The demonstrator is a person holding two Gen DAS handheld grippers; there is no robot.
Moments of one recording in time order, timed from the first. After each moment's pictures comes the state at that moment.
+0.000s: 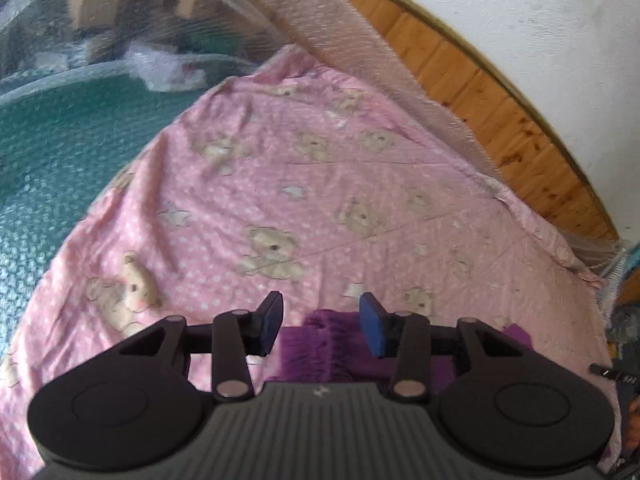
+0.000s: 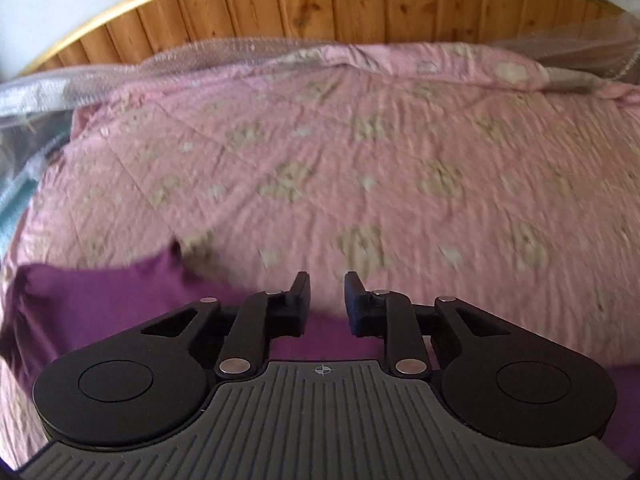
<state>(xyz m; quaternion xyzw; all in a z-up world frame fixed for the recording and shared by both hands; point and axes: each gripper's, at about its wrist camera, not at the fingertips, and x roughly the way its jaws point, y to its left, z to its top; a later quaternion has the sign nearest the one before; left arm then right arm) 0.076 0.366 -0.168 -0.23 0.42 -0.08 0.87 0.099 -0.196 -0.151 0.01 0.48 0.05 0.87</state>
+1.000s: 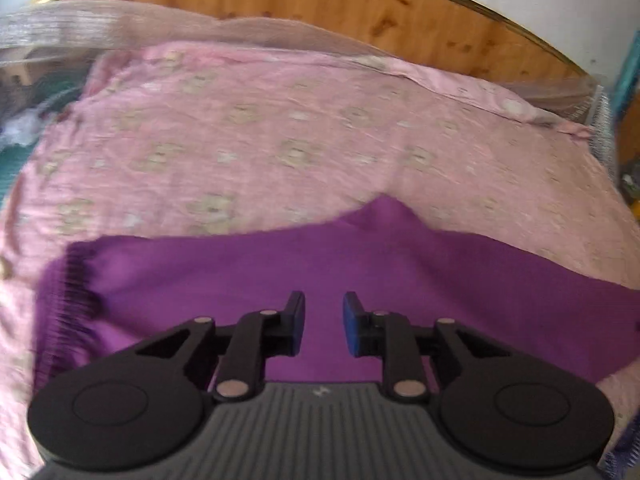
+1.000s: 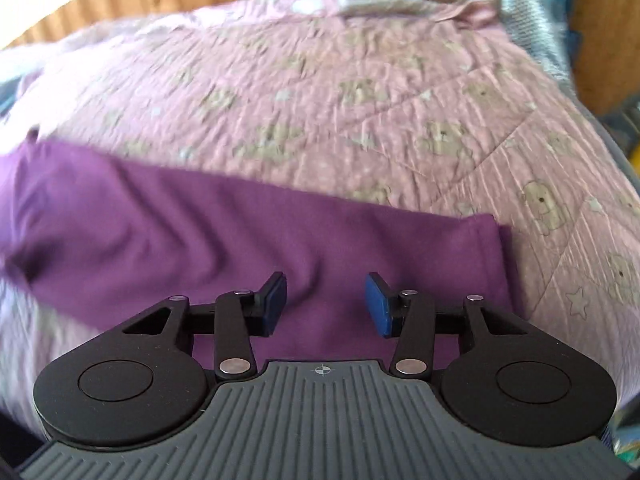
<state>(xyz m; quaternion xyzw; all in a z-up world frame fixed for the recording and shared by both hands) 0.044 0.077 -0.159 -0.03 0.49 -0.11 0.87 -0.036 -0.527 -0.199 -0.02 0.48 0.03 0.88</state>
